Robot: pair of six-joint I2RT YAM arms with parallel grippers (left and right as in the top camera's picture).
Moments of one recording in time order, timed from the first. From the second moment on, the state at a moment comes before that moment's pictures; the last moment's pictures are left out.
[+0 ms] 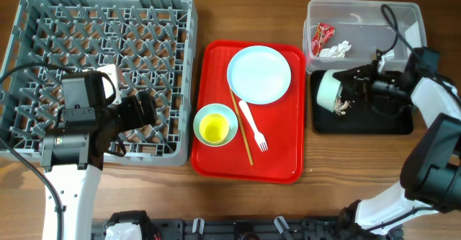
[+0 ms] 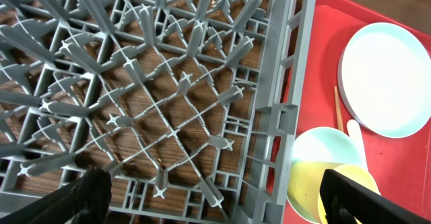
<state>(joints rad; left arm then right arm) 0.05 1.06 1.01 -0.94 0.12 -0.20 -0.42 1.82 1.10 -0.63 -1.14 0.37</state>
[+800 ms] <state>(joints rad) 0.05 1.06 1.01 -0.94 0.12 -0.20 -0.71 1.83 1.10 -0.44 -1.55 0.74</state>
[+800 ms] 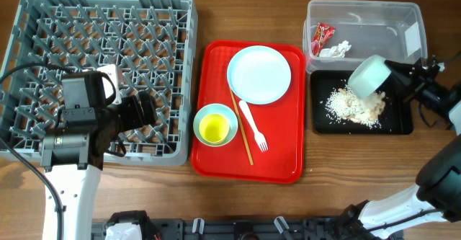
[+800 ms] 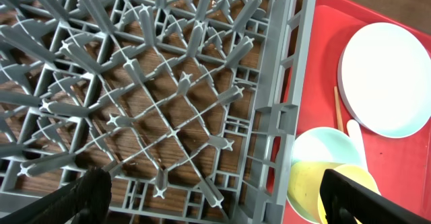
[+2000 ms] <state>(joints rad) 0.05 1.06 1.01 -0.93 0.12 -0.20 -0.51 1.59 1.12 -0.71 -1.04 0.29</state>
